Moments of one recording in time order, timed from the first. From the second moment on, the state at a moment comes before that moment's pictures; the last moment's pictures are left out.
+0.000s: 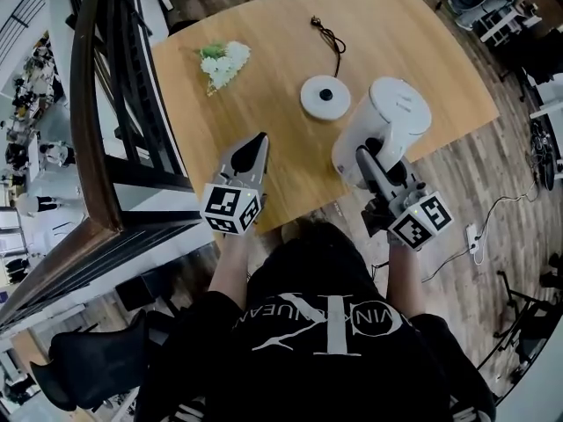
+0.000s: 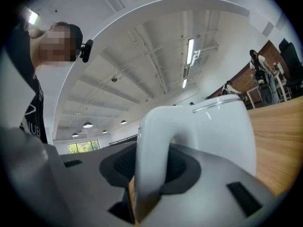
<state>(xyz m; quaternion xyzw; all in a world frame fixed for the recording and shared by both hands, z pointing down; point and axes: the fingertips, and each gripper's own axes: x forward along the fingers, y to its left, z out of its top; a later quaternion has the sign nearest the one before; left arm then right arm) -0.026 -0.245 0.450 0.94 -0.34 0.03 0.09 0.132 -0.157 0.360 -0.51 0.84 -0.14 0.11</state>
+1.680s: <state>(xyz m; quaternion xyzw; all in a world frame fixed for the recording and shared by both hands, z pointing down) -0.011 -0.334 0.472 0.90 -0.41 0.03 0.13 0.120 -0.313 0.367 -0.39 0.91 -0.12 0.08</state>
